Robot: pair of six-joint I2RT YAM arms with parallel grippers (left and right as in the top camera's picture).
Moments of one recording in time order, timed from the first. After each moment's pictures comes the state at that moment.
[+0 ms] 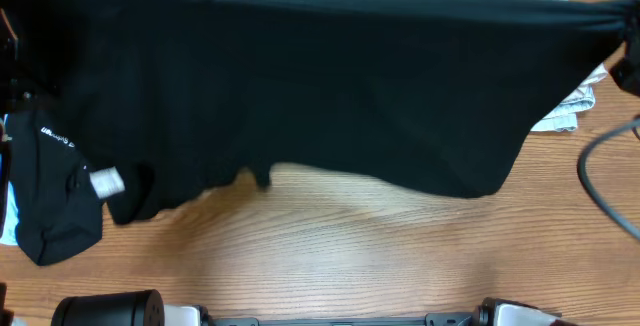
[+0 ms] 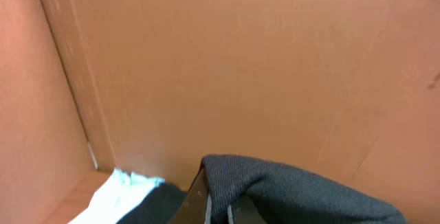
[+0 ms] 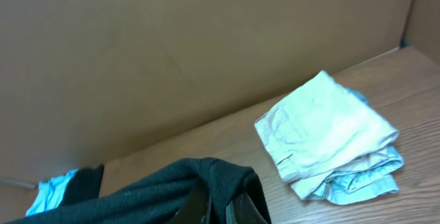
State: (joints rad) left arm 0.06 1.61 3.00 -1.45 -0.07 -0.15; right arm -0.18 1.43 2.42 -1.41 -0.19 0.34
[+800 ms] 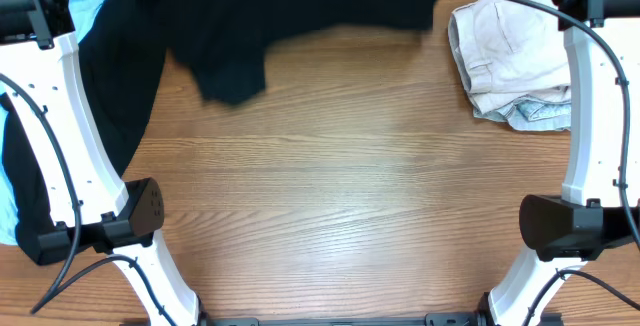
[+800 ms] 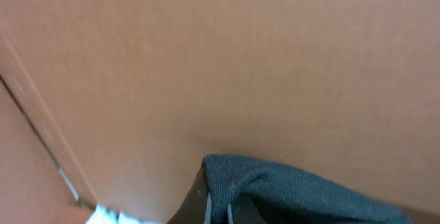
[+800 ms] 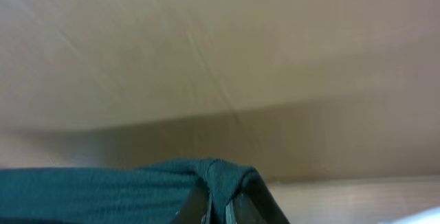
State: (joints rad) left arm 0.17 2.11 2.87 -0.85 -0.06 -0.12; right arm 0.00 1.98 2.41 -0.67 -0.28 0.34
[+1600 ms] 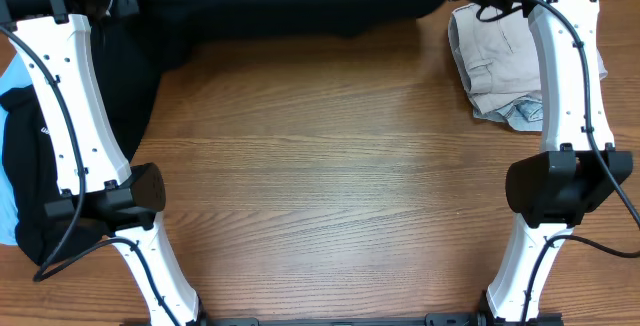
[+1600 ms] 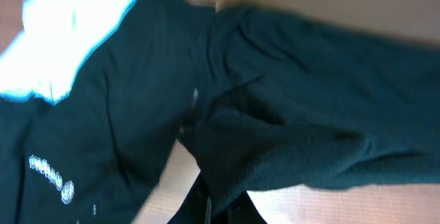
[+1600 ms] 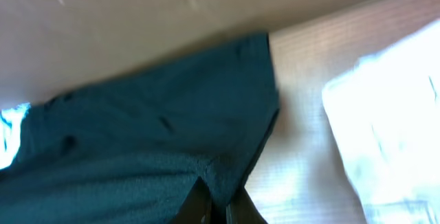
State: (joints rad) left arm 0.18 2.23 2.86 -1.59 0.04 -0.10; right arm -0.01 2.19 2.41 -1.10 -0.29 0.34
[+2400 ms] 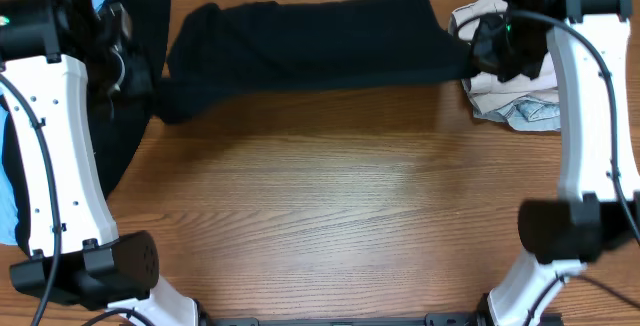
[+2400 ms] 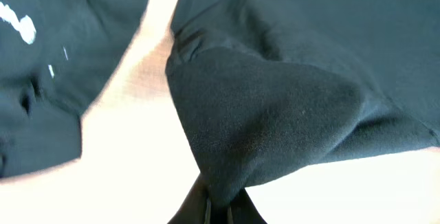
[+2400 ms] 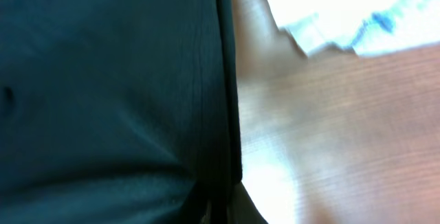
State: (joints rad) left arm 0.18 1.81 2.13 -1.69 0.10 -0.10; right arm 0.03 1.93 2.24 -1.64 -0.10 0.40
